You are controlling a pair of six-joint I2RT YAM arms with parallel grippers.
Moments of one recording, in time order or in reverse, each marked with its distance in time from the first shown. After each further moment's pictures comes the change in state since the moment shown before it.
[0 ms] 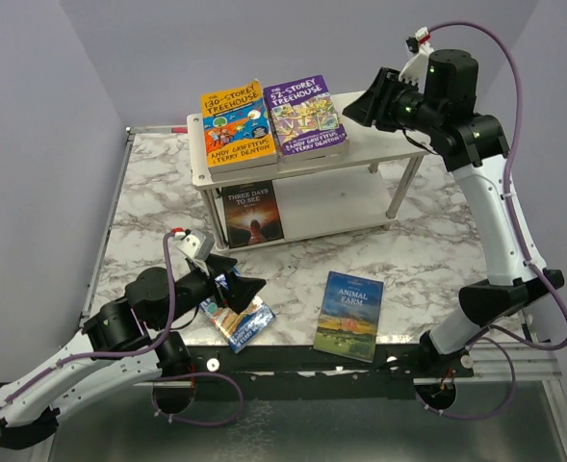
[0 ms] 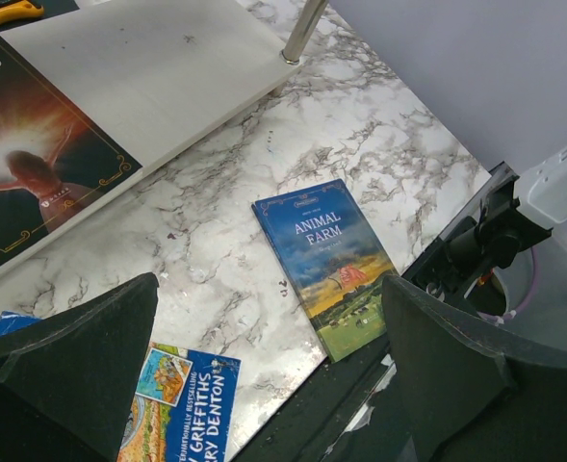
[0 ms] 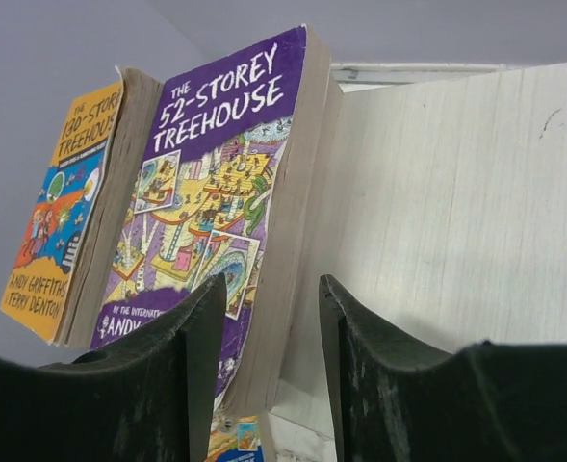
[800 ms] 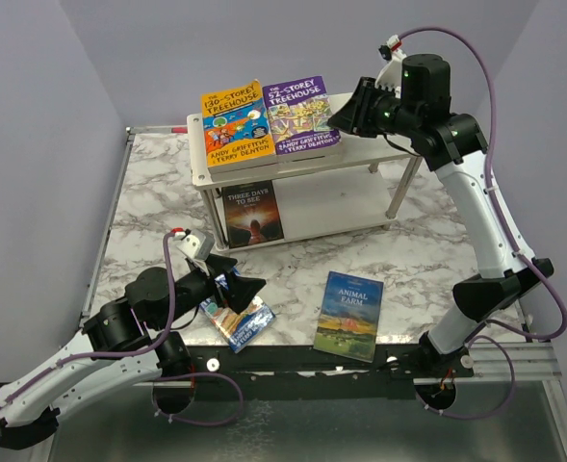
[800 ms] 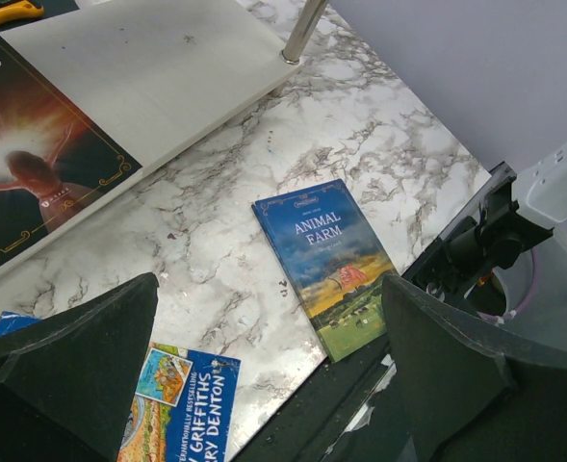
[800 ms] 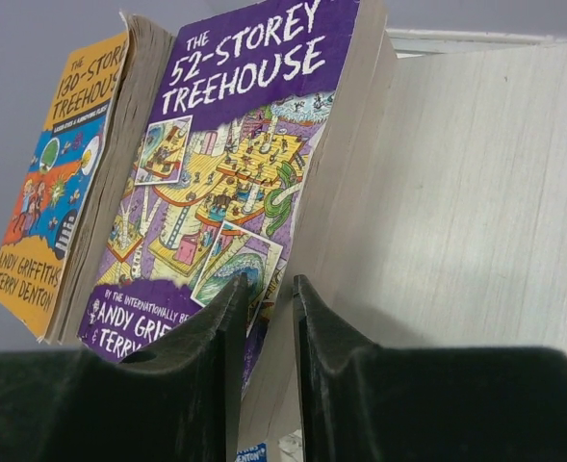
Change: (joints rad) left arm 0.000 0.000 0.000 0.000 0.000 0.000; right arm 0.089 0.057 0.000 -0.001 0.005 -0.005
